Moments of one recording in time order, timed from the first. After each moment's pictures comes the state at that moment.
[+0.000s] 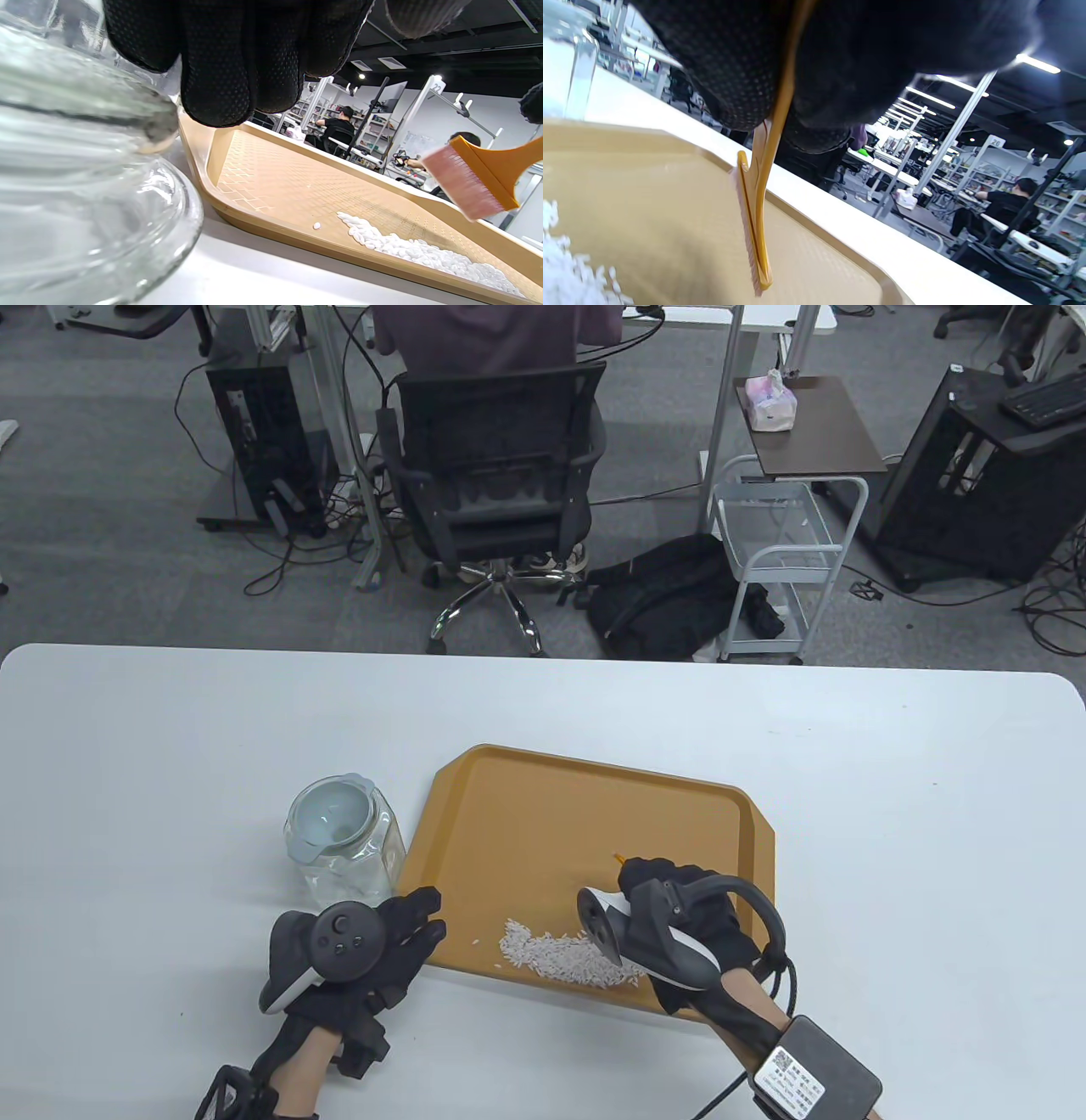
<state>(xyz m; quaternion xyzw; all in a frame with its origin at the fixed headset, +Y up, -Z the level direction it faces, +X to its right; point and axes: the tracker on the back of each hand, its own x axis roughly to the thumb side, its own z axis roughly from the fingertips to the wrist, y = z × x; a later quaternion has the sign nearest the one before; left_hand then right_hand) -0.231 -0.723 -0.302 -0.01 -0.17 0.20 0.97 0.073 -0.639 -0.288 -0.10 0.07 -0.97 0.20</state>
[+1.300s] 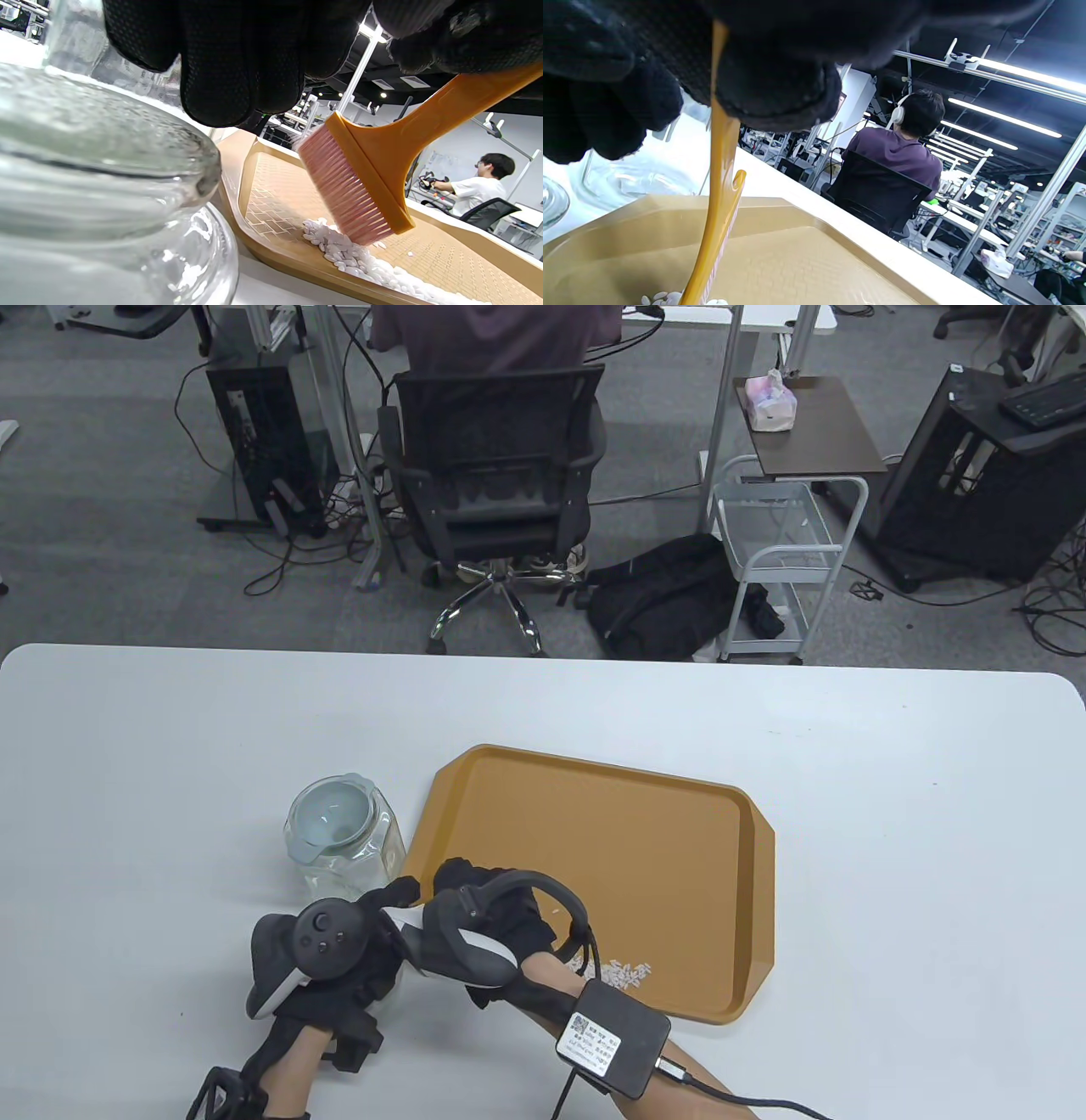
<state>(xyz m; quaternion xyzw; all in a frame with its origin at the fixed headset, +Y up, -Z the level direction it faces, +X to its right) -0.246 -0.719 -0.302 0.02 -0.12 0.20 0.97 -0.087 -0.651 -0.301 -0.20 0.14 -0.96 0.15</state>
